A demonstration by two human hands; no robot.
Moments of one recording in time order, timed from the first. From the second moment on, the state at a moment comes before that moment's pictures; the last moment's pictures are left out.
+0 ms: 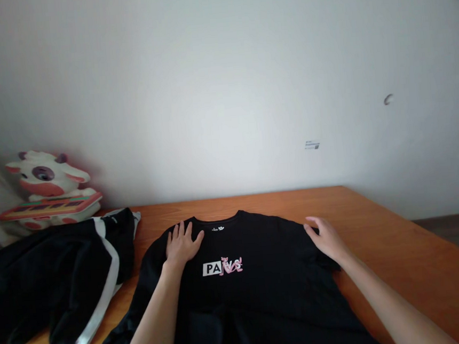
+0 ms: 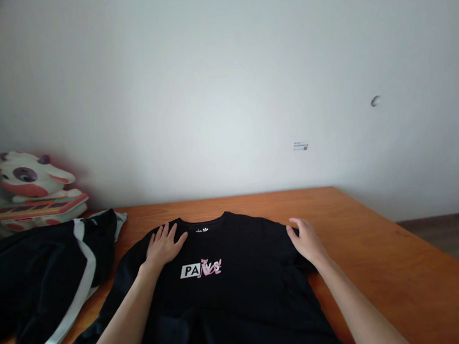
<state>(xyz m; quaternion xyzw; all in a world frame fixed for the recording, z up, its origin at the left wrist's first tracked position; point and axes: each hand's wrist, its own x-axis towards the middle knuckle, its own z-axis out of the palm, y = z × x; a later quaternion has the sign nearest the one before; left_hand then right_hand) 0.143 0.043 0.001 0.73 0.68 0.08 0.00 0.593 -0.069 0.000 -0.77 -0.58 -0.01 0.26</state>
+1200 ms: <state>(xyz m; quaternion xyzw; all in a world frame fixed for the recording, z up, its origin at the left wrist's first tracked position) 0.266 -0.046 0.013 0.93 0.33 0.10 0.12 0.471 -0.125 0.041 -0.74 -0.65 0.07 0.12</state>
